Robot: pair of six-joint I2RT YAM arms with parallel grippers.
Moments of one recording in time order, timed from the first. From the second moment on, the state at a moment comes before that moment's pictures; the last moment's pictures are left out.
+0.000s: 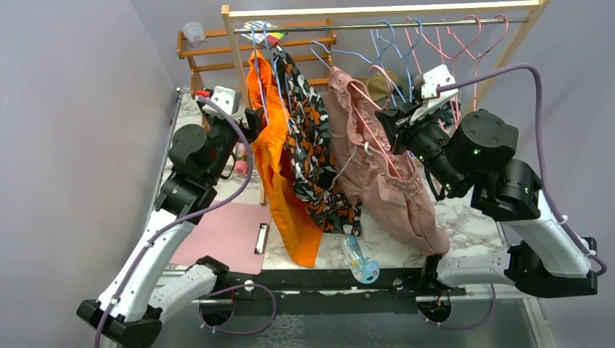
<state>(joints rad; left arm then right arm) -0.47 0.93 1.13 -0.09 -0.14 0.06 1.14 1.14 1.79 -0.64 0.63 -0.12</state>
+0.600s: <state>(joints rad) -0.47 0.56 0.87 -0.07 -0.35 0.01 1.14 1.22 1.70 -0.48 0.61 -0.14</state>
